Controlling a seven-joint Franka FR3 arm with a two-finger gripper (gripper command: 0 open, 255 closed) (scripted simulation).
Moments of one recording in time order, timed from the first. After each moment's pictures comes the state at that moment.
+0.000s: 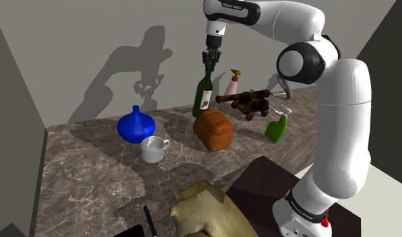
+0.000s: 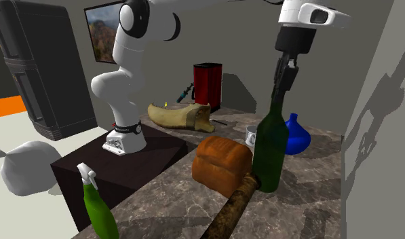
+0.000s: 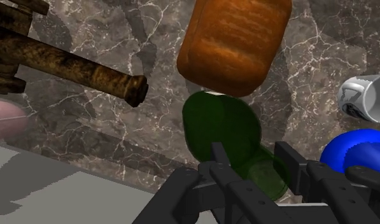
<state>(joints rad) -0.14 0.53 -0.15 -1.05 0.08 1.45 -0.32</state>
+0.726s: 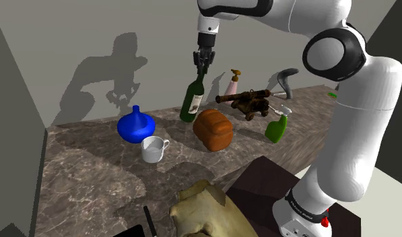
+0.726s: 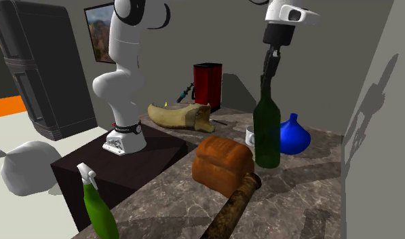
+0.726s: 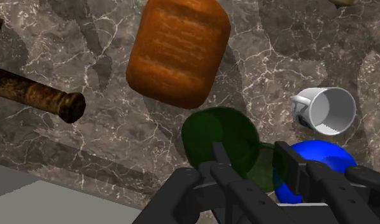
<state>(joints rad) -0.01 0.32 -0.11 -1.33 0.06 1.53 -0.17</state>
